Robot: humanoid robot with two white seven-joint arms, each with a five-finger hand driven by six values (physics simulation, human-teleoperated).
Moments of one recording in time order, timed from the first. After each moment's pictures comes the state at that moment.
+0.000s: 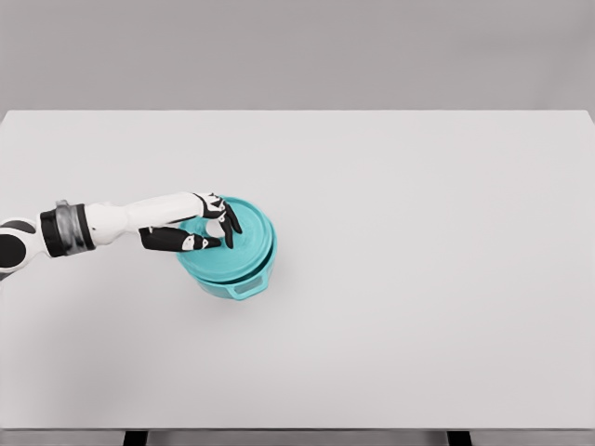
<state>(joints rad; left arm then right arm) -0.79 0.87 -1.18 -1.41 0.27 -0.61 -0.31 -0.02 0.00 0.10 0.13 0.07 -0.28 0.38</state>
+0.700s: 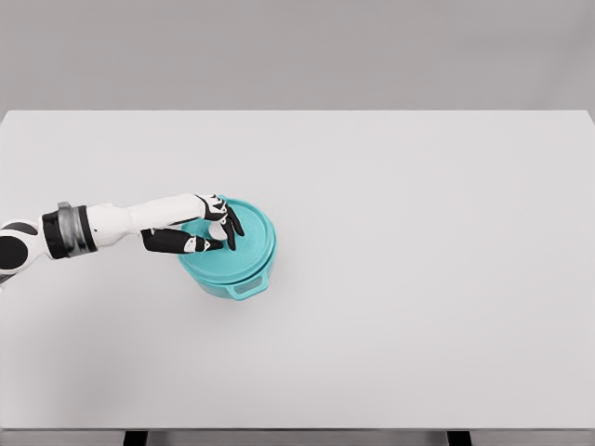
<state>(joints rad) -0.79 0.87 -1.19 -1.42 0.28 -0.61 -0.30 -0.02 0.00 0.10 0.13 0.07 -0.28 0.38</state>
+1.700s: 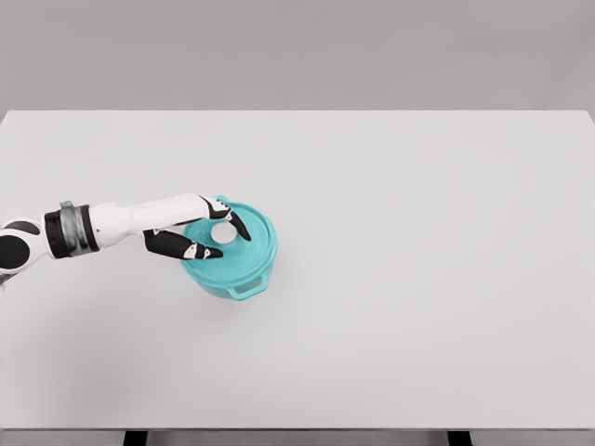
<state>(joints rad) -0.80 0.87 -1.19 -1.43 0.27 -0.61 -0.30 -0.02 0.00 0.10 0.13 0.07 -0.28 0.38</state>
